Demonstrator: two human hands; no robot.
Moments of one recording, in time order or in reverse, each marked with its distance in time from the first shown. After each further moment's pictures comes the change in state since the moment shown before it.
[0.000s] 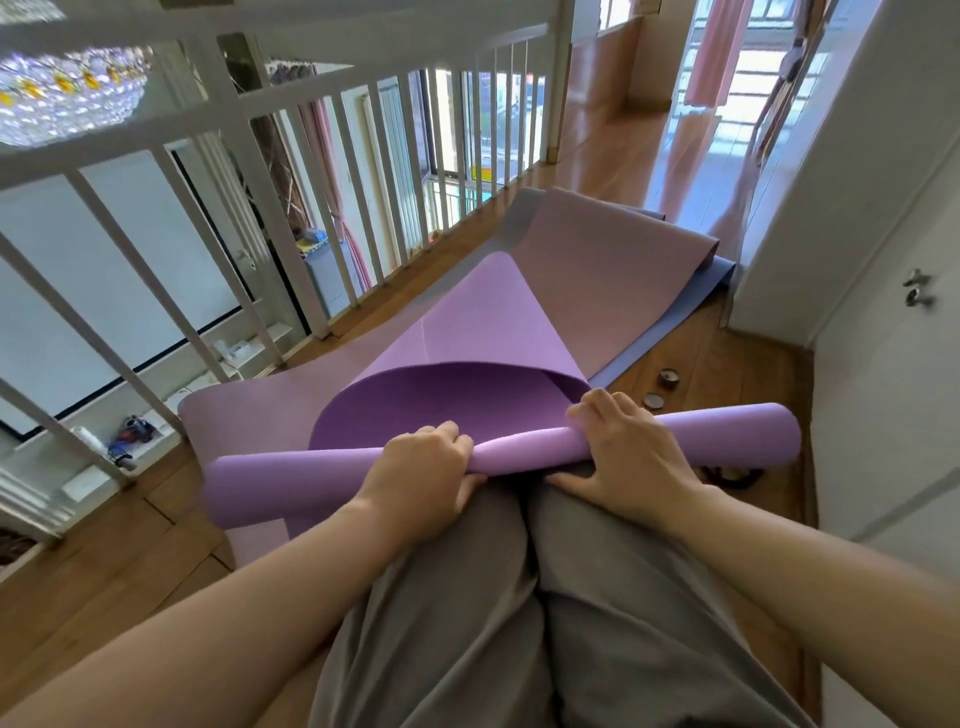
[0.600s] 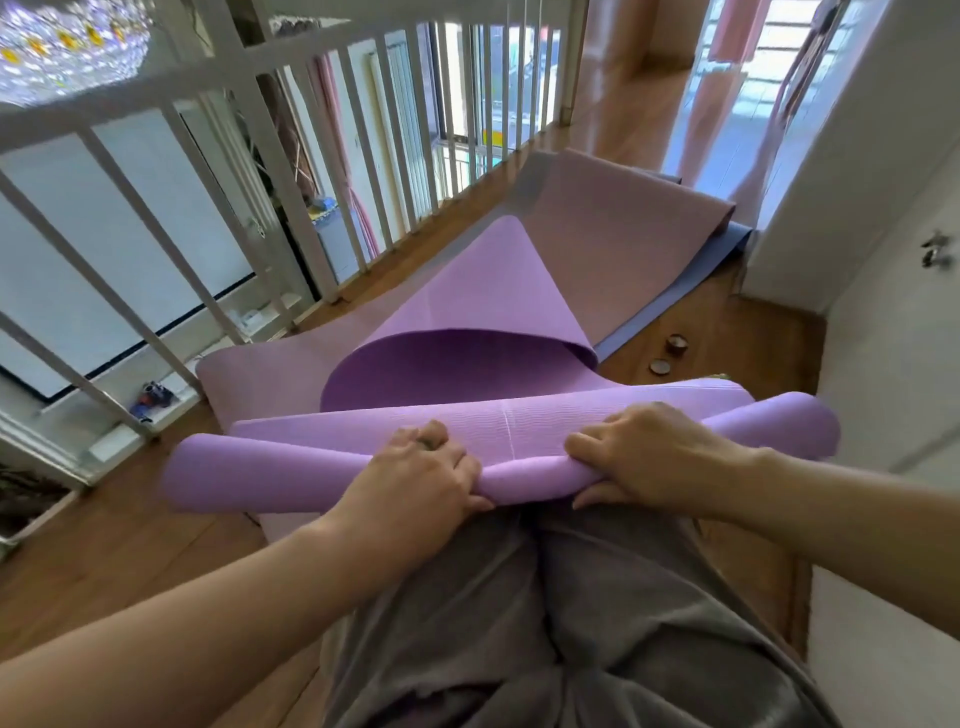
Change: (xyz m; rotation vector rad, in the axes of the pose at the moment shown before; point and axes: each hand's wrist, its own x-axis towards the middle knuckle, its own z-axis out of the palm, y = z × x) left_hand -0.059 0.019 -0.020 0.023 0.060 0.229; right_hand -0.028 -0.015 -0.054 -0.020 -0.178 -0.558
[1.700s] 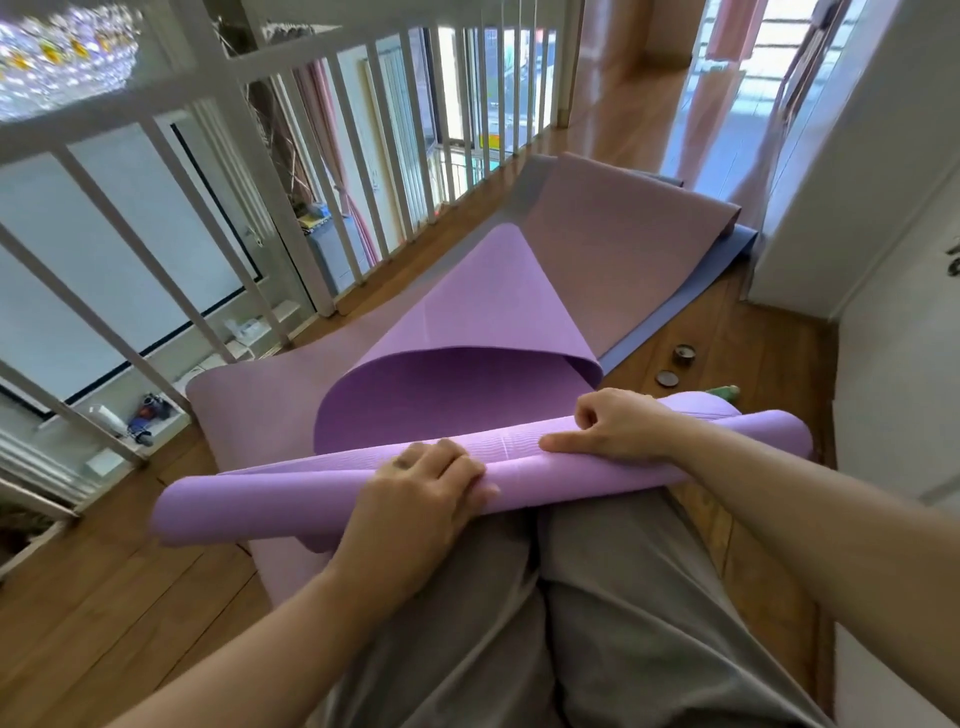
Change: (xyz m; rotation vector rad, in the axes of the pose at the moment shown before) left_hand 0.018 -0.010 0.018 -0.251 0.137 -0.297; right_hand 0.055 0.056 0.039 0.637 -0.338 0.753
